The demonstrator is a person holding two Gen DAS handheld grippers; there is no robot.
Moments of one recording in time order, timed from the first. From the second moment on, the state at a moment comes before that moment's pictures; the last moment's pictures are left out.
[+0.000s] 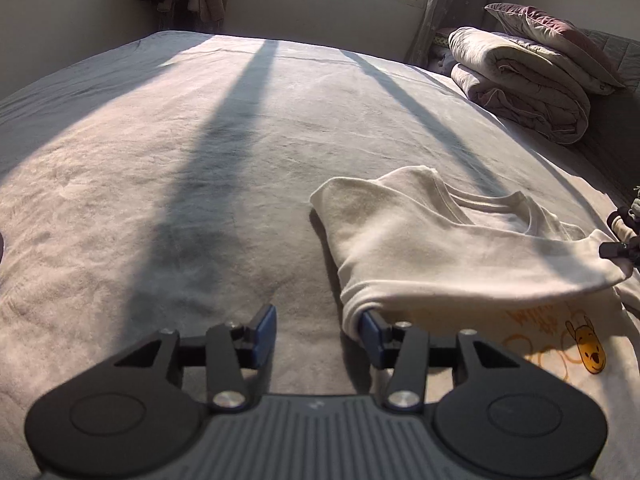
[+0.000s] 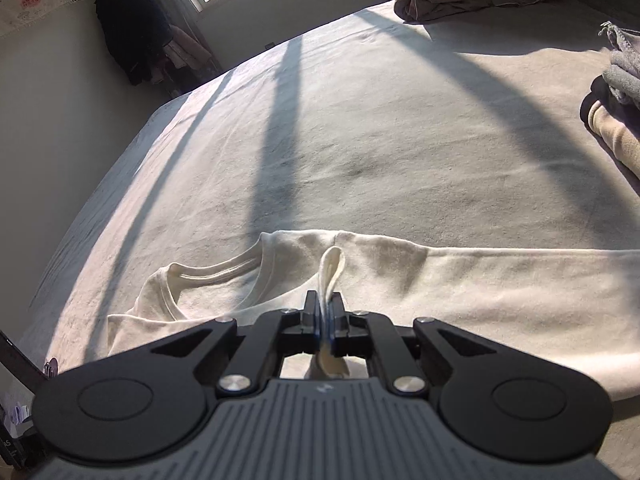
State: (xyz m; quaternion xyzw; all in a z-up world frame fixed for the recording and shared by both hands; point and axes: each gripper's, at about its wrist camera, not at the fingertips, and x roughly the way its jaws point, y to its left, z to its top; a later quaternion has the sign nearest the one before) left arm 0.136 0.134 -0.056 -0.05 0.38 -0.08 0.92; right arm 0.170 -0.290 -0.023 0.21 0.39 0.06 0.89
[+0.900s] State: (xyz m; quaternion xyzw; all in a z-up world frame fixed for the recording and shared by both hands) left arm 0.139 0.099 -0.060 -0.01 0.38 -0.20 0.90; right arm 0.149 -0.276 -0.021 0.10 0.34 0.09 0.93
